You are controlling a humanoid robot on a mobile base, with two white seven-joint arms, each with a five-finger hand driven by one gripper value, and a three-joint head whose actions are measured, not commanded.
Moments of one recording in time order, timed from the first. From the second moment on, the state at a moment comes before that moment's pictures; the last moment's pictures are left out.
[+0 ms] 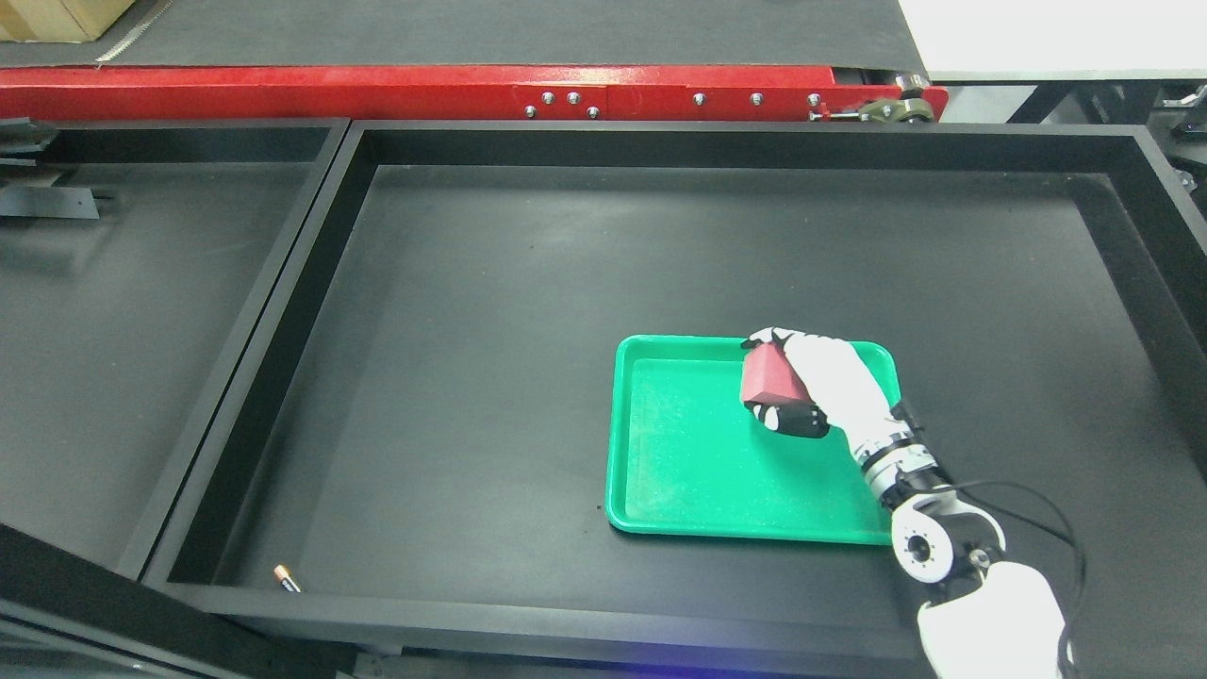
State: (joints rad) left arm 0.00 0.00 -0.13 0.00 0.13 -0.12 -0.17; right arm -0.07 -0.01 0.07 -1.50 1.00 -0.26 0.17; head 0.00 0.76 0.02
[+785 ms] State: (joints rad) left arm 0.00 0.00 -0.13 0.00 0.13 -0.12 -0.17; right arm 0.00 -0.04 0.02 -1.60 0.94 -0.28 -0.21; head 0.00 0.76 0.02
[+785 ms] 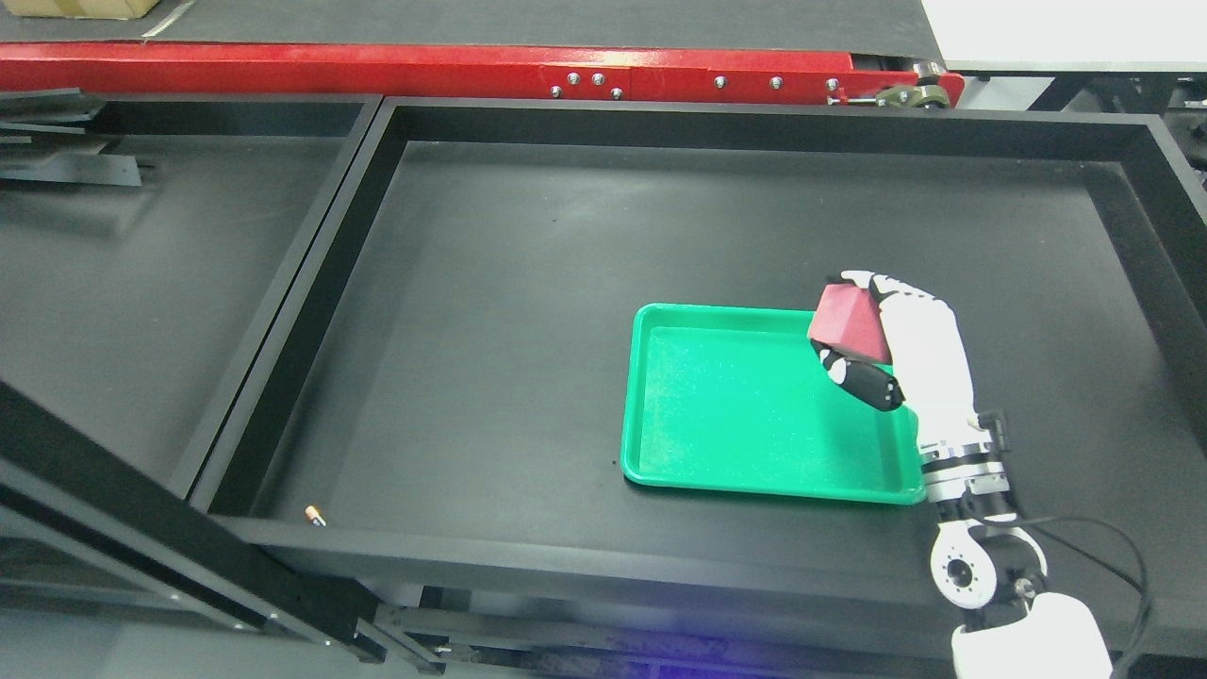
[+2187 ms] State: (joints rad) left arm 0.00 0.00 -0.13 0.00 0.13 -0.12 -0.17; right arm 0.00 -0.03 0.00 -1.63 0.84 -0.34 -0.53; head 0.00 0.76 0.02
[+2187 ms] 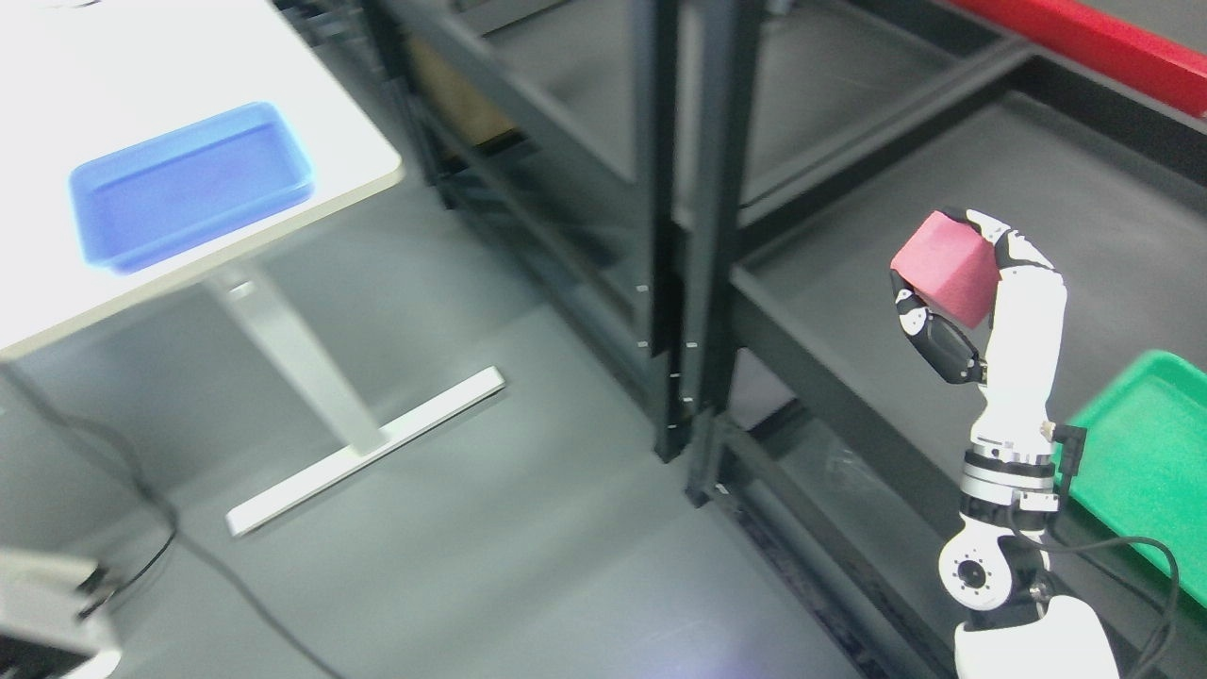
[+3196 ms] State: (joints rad) left arm 0.00 0.00 -0.13 0.00 0.13 -0.12 -0.17; right arm 0.01 -0.04 0.00 -1.64 0.83 -0.33 -0.52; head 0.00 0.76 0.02
